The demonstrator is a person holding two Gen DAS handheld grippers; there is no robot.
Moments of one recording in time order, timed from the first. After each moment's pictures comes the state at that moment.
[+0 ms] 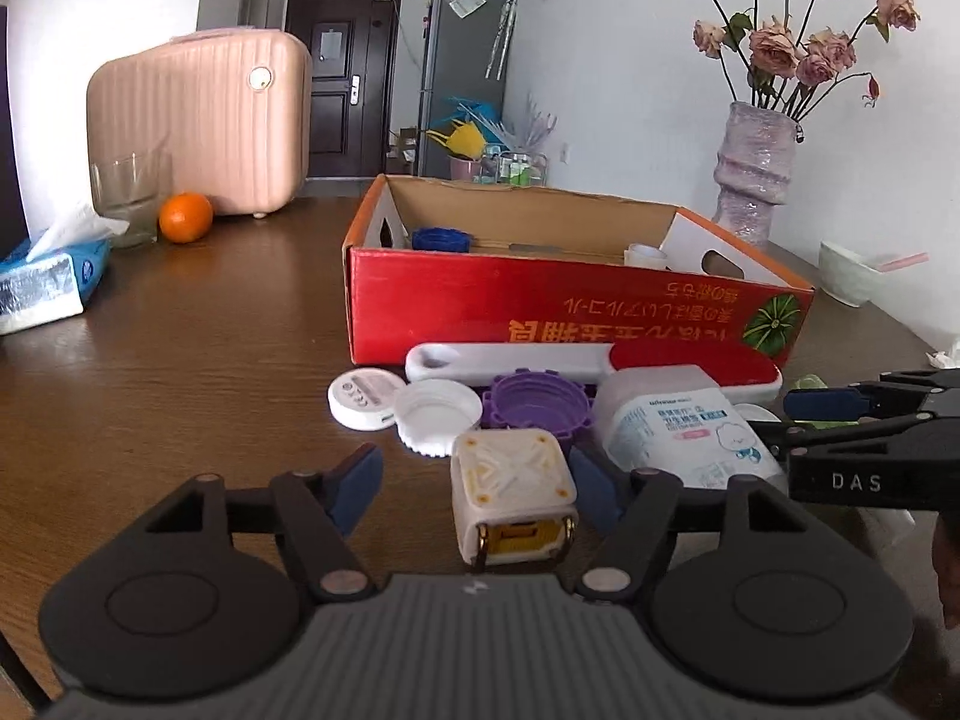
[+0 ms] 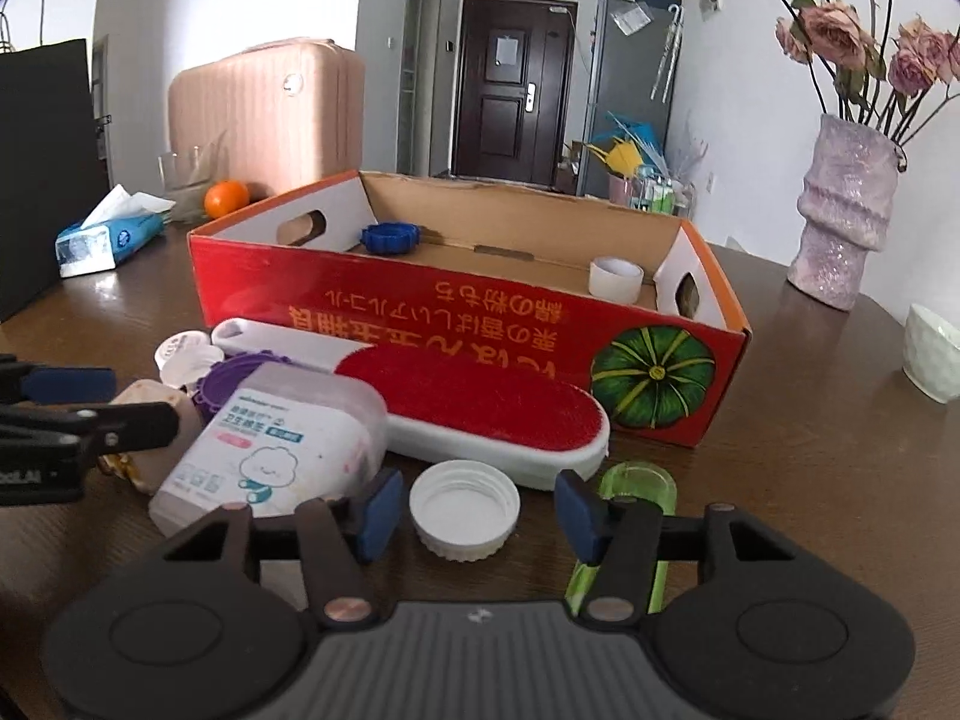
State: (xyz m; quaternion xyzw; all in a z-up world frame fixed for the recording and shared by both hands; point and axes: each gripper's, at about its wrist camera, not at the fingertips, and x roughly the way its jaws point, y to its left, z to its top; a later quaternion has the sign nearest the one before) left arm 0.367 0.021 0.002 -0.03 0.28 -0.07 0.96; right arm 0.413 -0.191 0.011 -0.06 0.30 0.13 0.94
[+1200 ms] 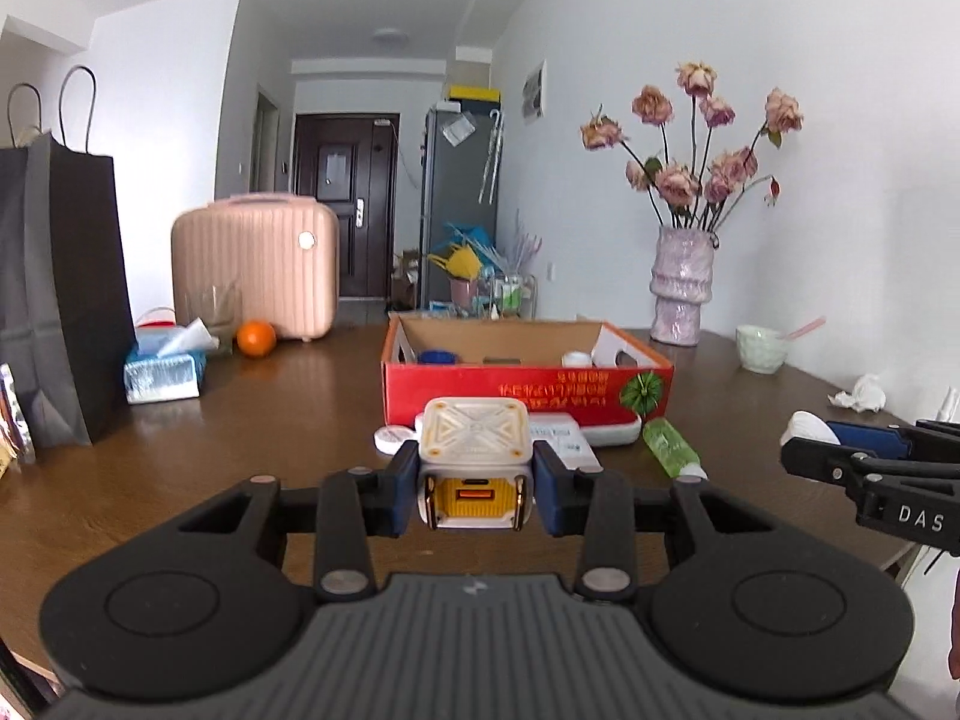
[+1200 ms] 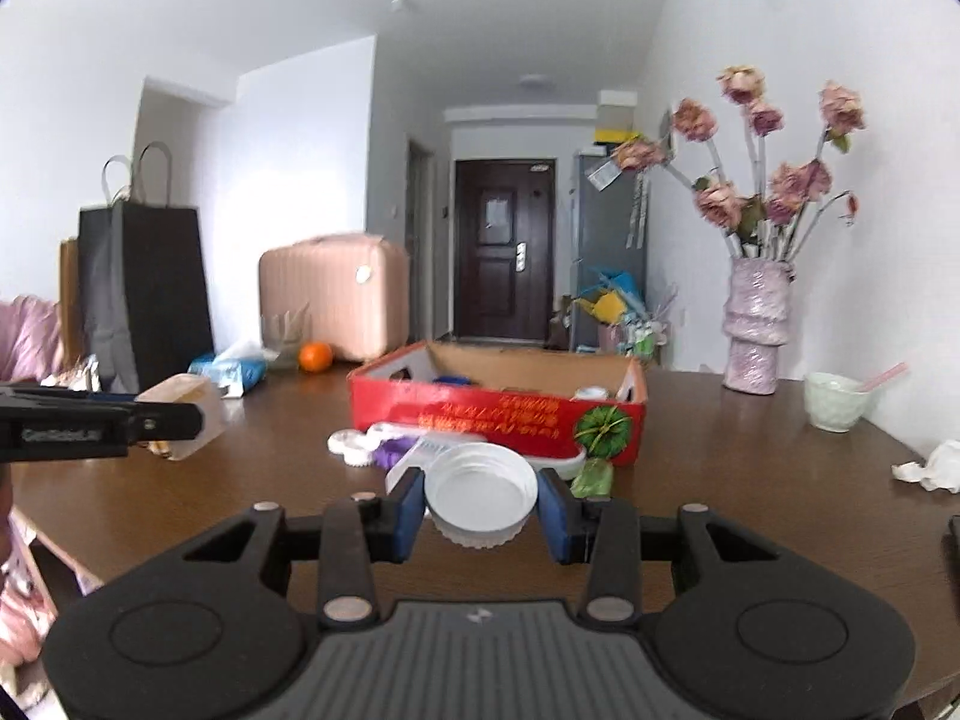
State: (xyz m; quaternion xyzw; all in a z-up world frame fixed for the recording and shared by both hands) left arm 0.157 0.019 0.080 -0.01 0.15 -0.06 0.99; right arm 0.165 -0.224 0.070 0.00 0.12 0.14 0.98
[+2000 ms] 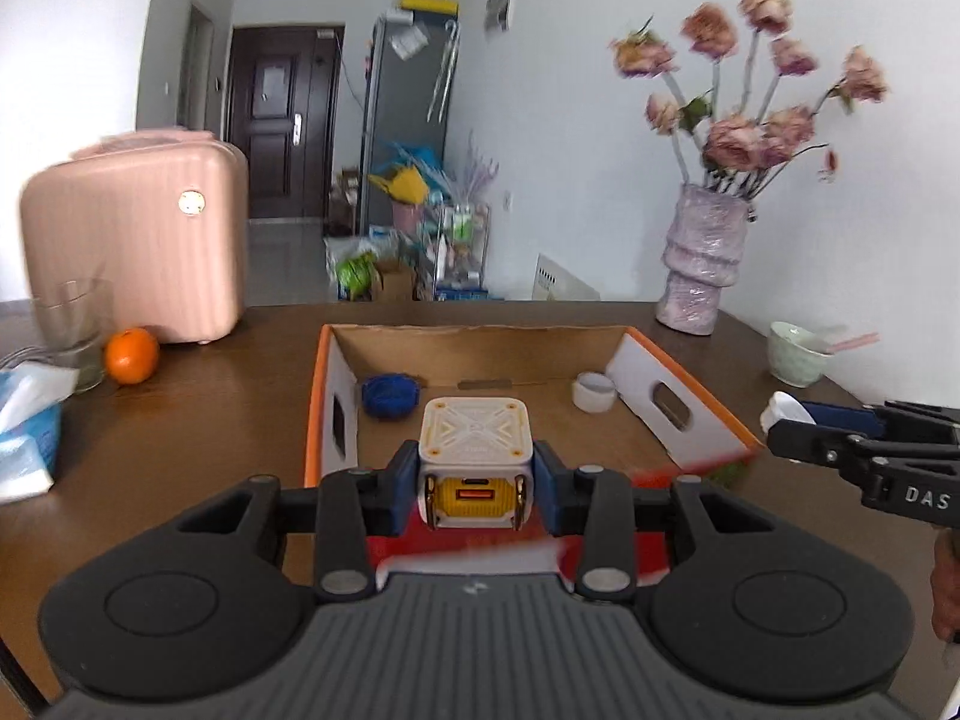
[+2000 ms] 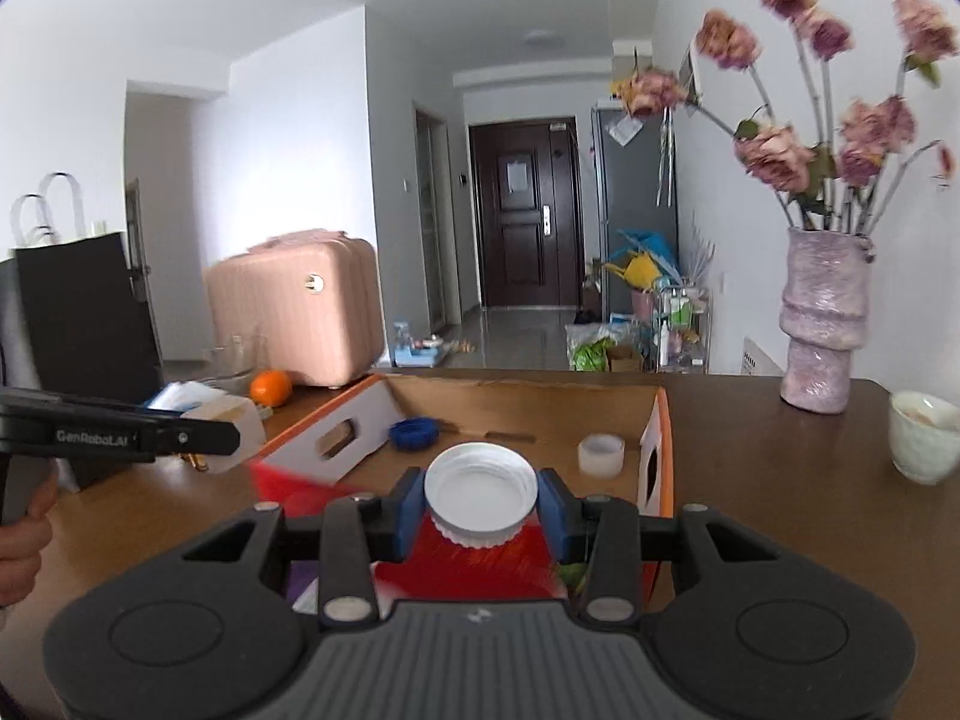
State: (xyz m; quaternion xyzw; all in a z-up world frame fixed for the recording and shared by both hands) left arm 0.441 0.021 0.106 -0.01 0.25 -0.13 0.96; right arm 0.406 -0.246 0.104 0.02 0.18 0.18 0.97
